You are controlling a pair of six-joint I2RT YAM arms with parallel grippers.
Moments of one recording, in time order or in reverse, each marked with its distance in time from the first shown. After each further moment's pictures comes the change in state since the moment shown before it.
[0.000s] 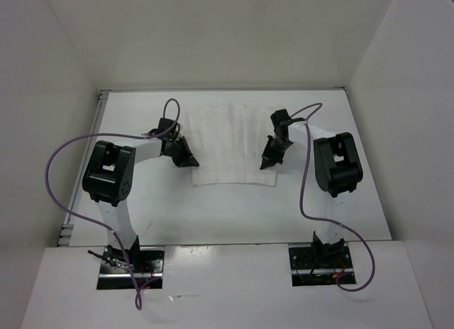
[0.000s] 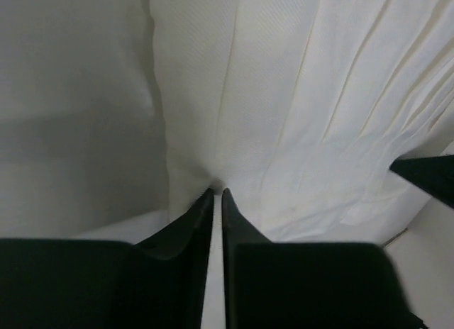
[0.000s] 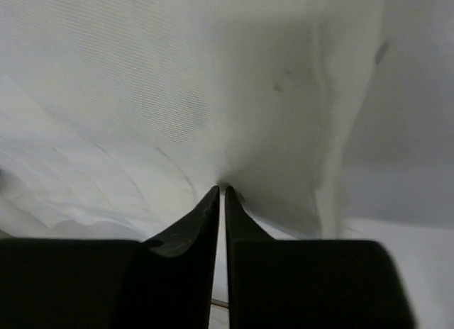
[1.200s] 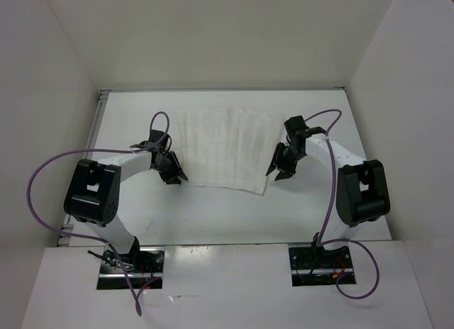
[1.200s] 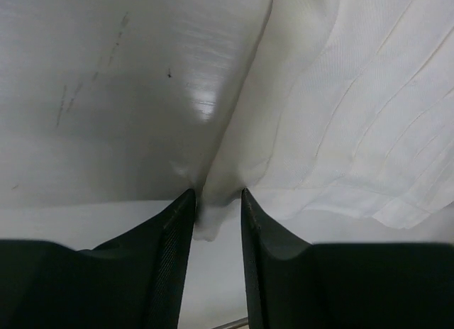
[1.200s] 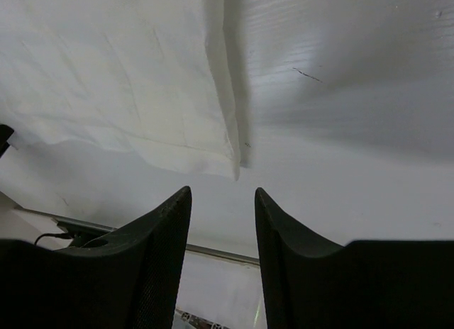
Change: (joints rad) left arm 0.005 -0.251 -0.221 -0.173 -0.157 -0.027; right arm -0.020 -0.378 -0.253 -0.098 -0.021 -0.038
